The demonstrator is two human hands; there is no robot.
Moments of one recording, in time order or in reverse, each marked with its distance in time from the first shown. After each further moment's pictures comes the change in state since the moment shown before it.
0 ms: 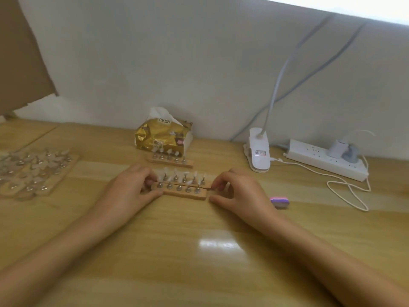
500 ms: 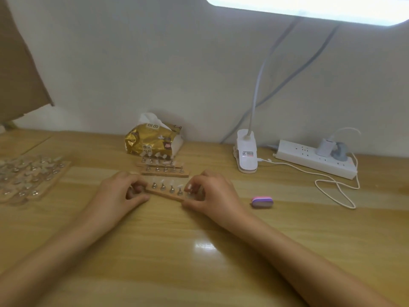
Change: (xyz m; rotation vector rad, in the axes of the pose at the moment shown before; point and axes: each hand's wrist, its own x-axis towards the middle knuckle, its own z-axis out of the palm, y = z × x) left_hand -0.009 0.018 -0.002 -0.013 -0.009 -0.058; right_hand 0.004 -0.019 0.007 0.034 -0.039 -0.044
